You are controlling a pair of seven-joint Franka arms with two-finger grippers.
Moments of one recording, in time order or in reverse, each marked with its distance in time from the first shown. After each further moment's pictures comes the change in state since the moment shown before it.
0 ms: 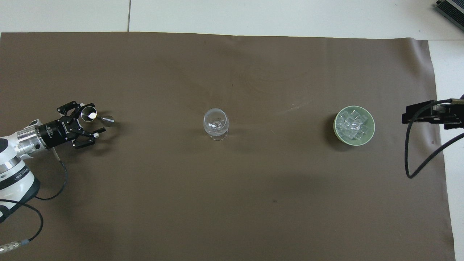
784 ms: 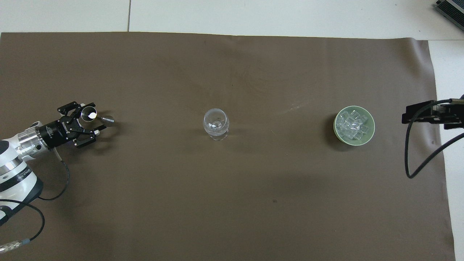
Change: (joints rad) left arm 0.000 0.000 0.000 -0.017 -0.055 0.000 0.000; right arm 0.000 0.000 0.000 0.000 0.000 0.000 0.000
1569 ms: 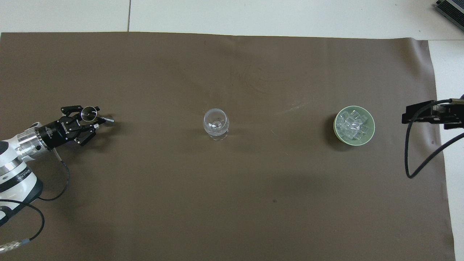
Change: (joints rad) left arm 0.001 0.000 0.003 -0.002 -0.008 0.000 0.000; right arm 0.000 0.000 0.000 0.000 0.000 0.000 0.000
